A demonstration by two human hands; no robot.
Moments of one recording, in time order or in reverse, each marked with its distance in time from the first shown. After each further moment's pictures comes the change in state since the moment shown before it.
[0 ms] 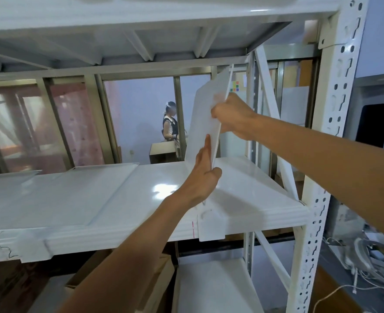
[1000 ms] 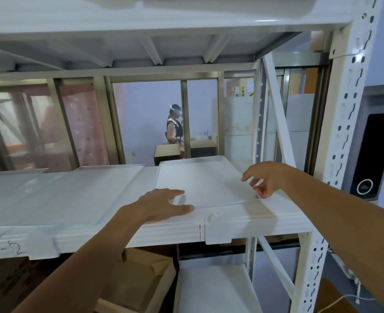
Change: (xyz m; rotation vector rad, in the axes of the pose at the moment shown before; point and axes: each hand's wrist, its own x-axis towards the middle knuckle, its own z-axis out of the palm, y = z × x) left_hand -0.041 -0.090 -0.087 0.752 -0.234 -0.384; right_hand -0.013 0.129 -0.022 -0.081 -0.110 0.965
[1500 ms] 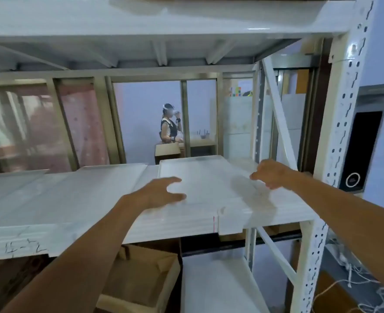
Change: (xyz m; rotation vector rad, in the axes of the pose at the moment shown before) left_hand -0.006 -0.034 -0.027 -0.263 0.069 0.117; right_hand -0.037 0.018 0.018 -0.463 0.294 -0.387
